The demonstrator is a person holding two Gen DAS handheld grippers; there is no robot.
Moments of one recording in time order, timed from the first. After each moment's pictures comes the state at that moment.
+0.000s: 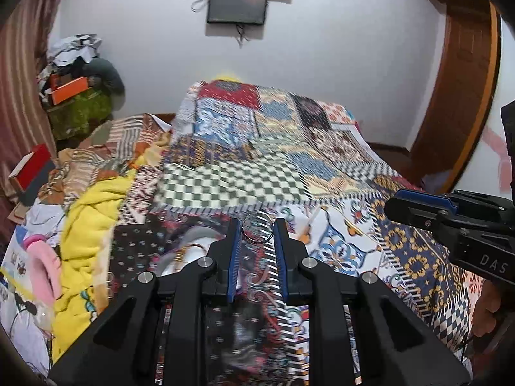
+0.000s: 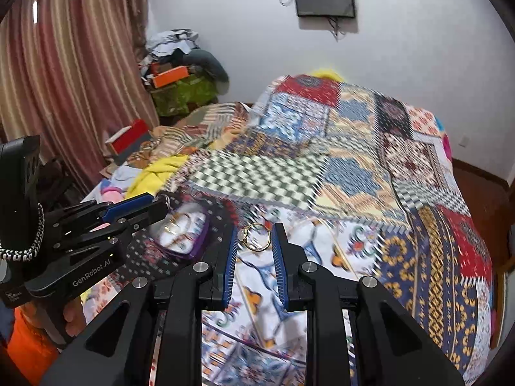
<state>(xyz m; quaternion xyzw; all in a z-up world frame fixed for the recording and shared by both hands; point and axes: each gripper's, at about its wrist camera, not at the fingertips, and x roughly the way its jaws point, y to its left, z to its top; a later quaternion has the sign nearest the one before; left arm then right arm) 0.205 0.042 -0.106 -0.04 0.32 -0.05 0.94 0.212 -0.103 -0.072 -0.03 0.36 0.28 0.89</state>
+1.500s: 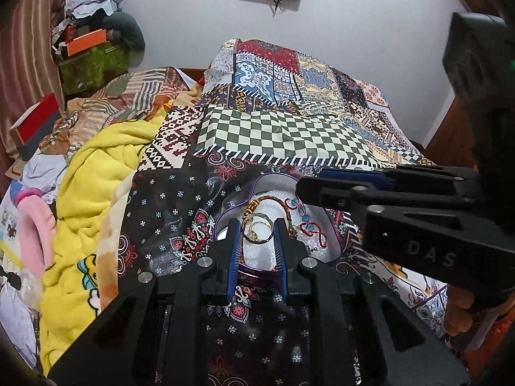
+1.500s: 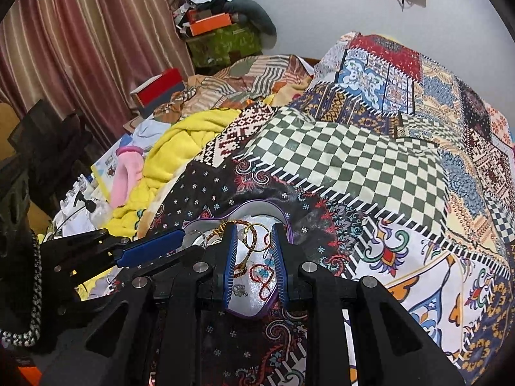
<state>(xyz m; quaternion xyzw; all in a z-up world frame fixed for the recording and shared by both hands) 0.226 0.113 -0.187 -0.08 0.39 -0.03 0.92 0.264 0.025 -0.150 -0.08 0.44 0.35 0.82</state>
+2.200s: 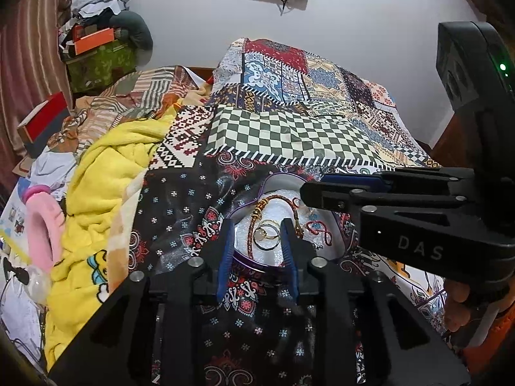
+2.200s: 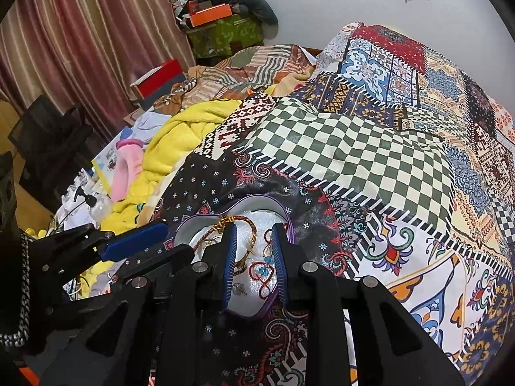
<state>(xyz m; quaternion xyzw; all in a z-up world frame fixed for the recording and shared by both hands) 0.223 0.116 -0.180 -0.08 0.39 0.00 0.92 0.269 0.026 -0.152 -0.08 0.45 0.36 0.81</state>
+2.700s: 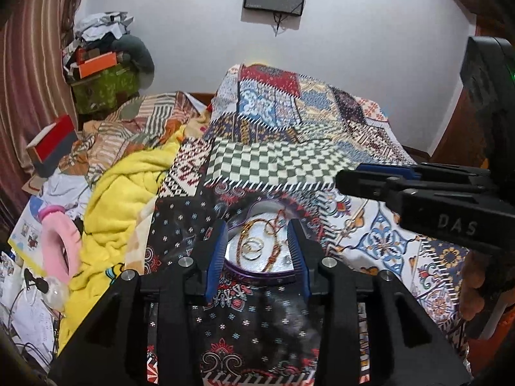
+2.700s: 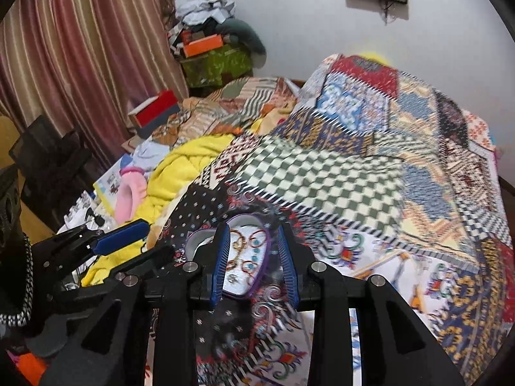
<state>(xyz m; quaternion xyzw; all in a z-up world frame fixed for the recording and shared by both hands) 0.197 0.100 -0.131 -0.06 0.35 0.00 0.93 0.247 -0.019 -0.094 -0.06 0.40 0.33 0.85</state>
